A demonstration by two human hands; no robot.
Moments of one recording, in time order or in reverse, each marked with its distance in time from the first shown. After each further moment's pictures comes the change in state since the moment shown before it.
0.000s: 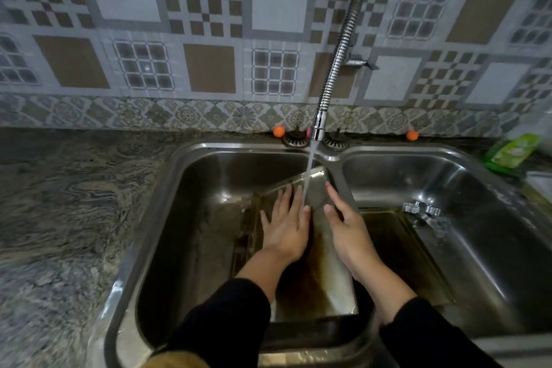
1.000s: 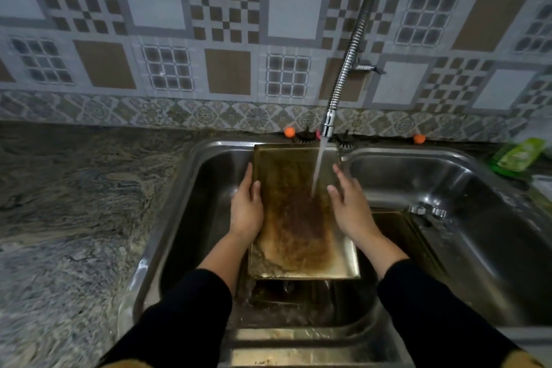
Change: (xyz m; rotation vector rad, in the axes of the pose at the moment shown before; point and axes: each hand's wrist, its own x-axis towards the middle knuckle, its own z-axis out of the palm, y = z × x) left_hand -0.026 -0.036 -0.064 -0.682 0.439 -0.081; right_hand 0.019 -0.009 -0.004 -0.412 -0.015 -0.206
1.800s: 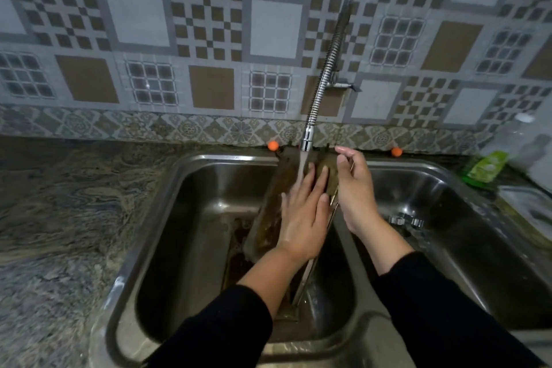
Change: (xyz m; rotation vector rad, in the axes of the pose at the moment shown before) left_hand -0.041 0.050 0.092 0.371 -0.255 0.490; right_hand 0.006 -0.057 -0.050 0.555 0.281 0.016
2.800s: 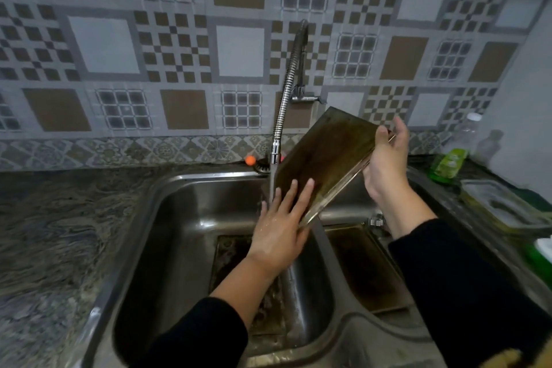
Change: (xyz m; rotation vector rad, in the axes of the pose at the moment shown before) left_hand -0.002 0.007 -0.016 0.444 -0.169 0.137; right_hand 0.059 -0.033 -0.072 0.392 0.331 0.021
